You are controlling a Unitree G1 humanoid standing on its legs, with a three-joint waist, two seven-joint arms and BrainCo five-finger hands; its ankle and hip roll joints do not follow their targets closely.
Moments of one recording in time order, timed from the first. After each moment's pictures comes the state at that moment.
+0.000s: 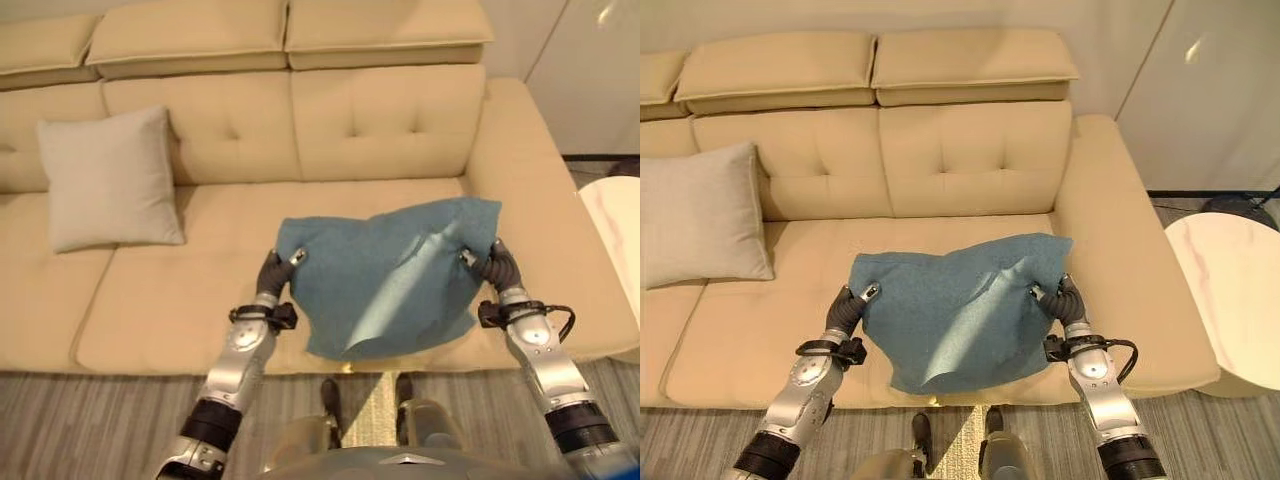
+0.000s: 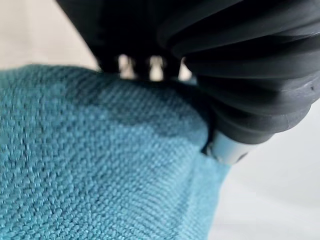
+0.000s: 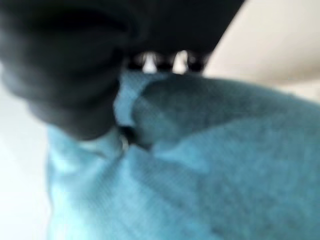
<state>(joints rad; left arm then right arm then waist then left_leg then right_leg) -0.08 0.28 -0.17 0.19 -0.46 -0.10 0.09 -0.08 -0.40 0.12 0.14 0.11 -0.07 -0.11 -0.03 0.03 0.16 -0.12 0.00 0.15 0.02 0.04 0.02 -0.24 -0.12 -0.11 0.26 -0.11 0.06</state>
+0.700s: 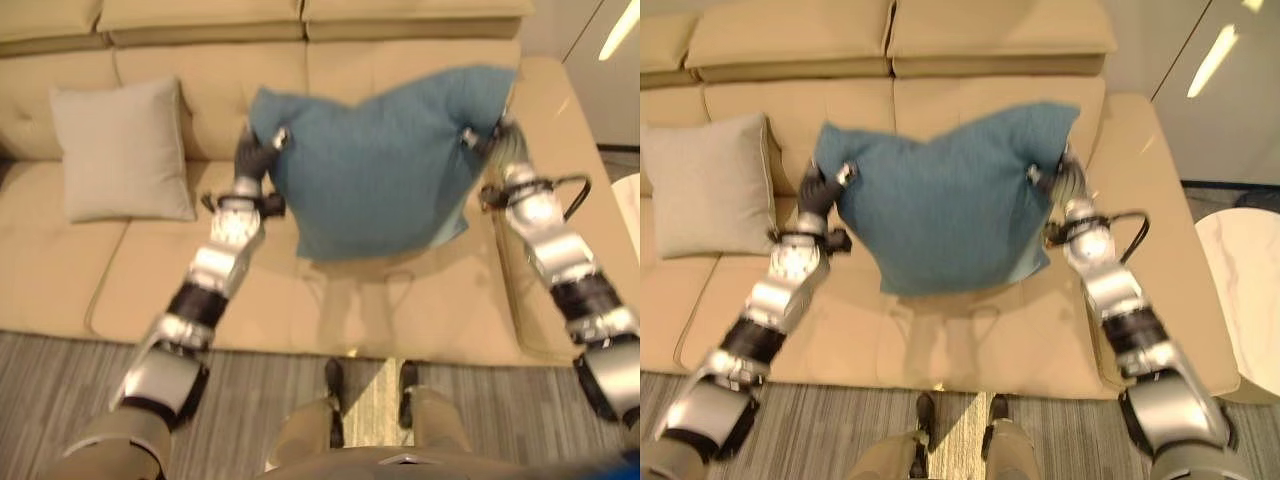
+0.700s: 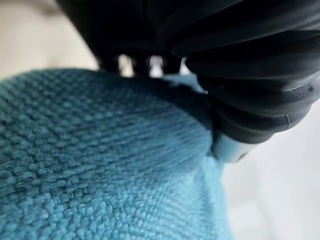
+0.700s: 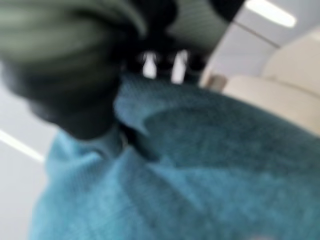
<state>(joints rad) -0.85 0.51 -0.36 0.51 -0.44 -0.16 0.33 -0.88 -0.60 0.35 0.46 0.16 -0.03 -0.28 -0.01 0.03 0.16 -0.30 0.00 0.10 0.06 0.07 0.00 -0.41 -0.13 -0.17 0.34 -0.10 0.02</state>
